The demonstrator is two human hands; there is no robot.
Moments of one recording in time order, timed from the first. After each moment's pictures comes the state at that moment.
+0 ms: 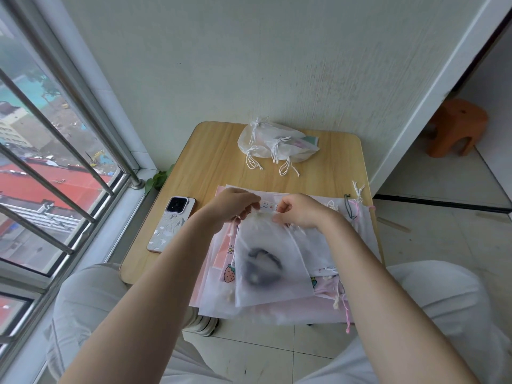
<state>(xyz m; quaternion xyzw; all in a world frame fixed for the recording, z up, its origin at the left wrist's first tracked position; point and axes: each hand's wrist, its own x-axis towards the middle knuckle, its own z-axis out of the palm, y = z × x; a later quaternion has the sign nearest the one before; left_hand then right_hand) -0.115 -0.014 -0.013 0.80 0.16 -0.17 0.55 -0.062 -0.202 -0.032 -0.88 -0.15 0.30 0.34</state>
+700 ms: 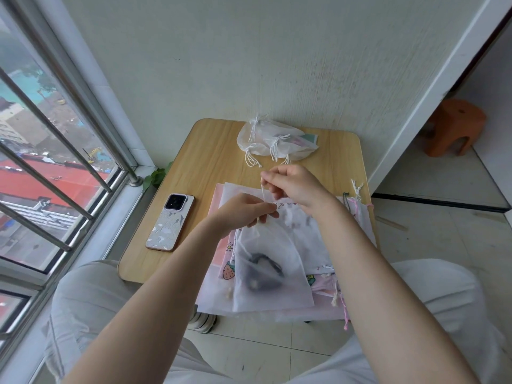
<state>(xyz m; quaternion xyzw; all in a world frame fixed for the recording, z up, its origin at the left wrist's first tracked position) -0.124 -0.033 -0.021 0.81 0.08 -0.19 0.54 -0.059 -0.182 0.001 -0.76 -0.14 0.23 0.60</state>
